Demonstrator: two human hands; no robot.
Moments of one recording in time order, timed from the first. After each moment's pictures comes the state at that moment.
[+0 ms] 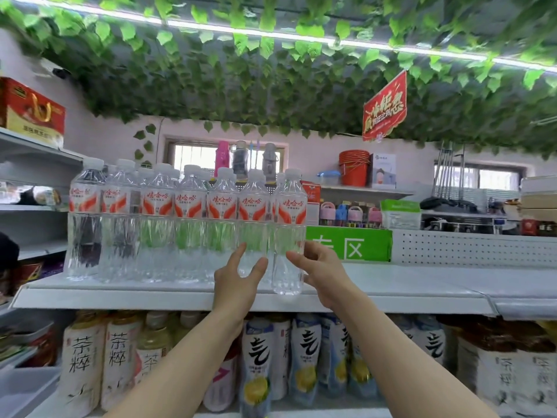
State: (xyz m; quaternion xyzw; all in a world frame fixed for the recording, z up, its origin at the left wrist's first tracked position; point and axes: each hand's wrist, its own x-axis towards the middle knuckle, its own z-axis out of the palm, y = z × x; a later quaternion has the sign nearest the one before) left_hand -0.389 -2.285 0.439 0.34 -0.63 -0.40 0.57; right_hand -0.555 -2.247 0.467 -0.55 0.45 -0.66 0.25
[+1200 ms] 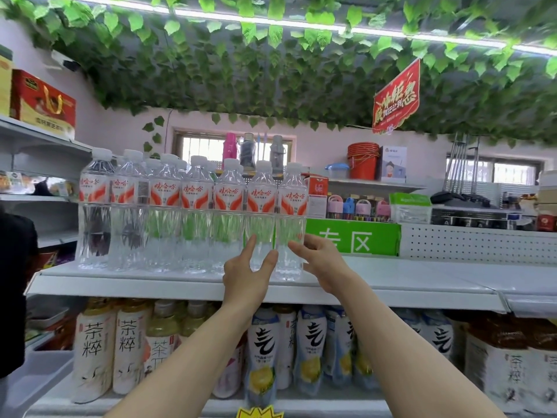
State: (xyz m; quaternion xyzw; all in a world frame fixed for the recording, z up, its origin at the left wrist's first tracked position) left_hand -0.395 -2.280 0.436 0.36 -0.65 -0.37 0.56; right_hand -0.565 -2.278 0.471 -0.56 0.49 -0.61 0.25
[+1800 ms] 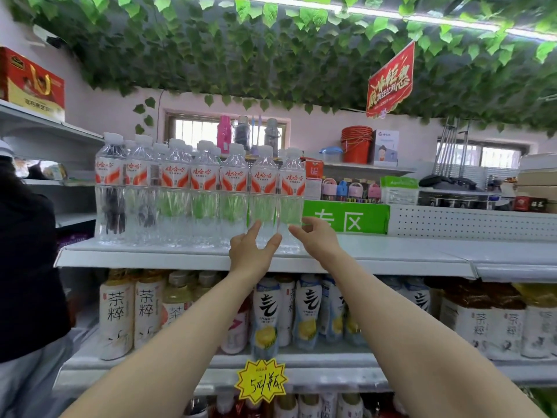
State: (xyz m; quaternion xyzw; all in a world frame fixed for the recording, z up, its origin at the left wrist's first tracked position) left_hand -0.378 -2.269 0.436 0.38 -0.70 -0.33 0.50; right_hand -0.533 -2.238 0.471 -0.55 0.63 -0.54 0.07
